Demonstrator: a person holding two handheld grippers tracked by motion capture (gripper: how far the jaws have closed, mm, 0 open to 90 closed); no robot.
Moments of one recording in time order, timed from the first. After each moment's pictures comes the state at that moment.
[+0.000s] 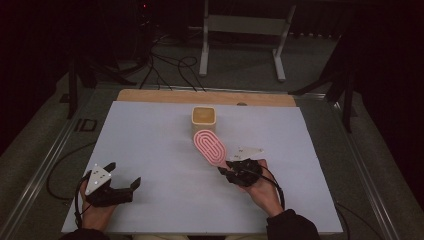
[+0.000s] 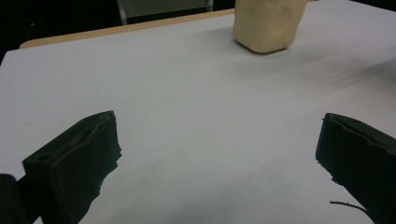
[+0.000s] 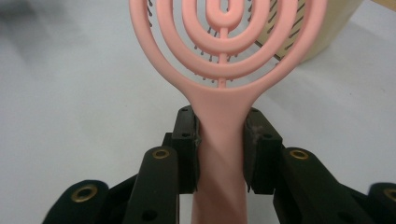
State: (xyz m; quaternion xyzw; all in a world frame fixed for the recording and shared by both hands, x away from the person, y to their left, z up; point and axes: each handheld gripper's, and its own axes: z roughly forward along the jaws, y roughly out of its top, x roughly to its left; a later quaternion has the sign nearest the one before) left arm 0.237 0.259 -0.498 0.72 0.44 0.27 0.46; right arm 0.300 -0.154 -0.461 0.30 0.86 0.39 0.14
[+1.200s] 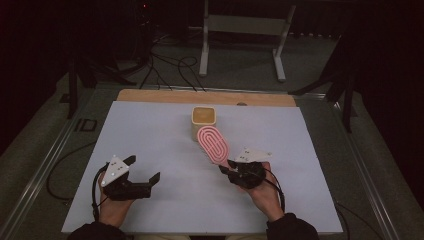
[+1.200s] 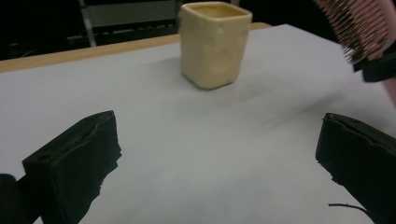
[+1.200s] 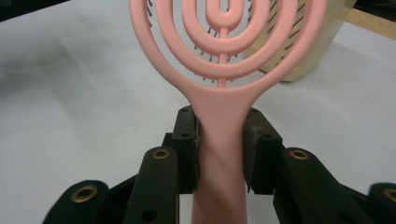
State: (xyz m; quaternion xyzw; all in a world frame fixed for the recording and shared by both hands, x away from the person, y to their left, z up) left arm 0.247 0.203 -0.458 0.73 0.41 0.23 0.50; right arm 0.290 -0.159 -0.454 0.32 0.83 0.44 0.14
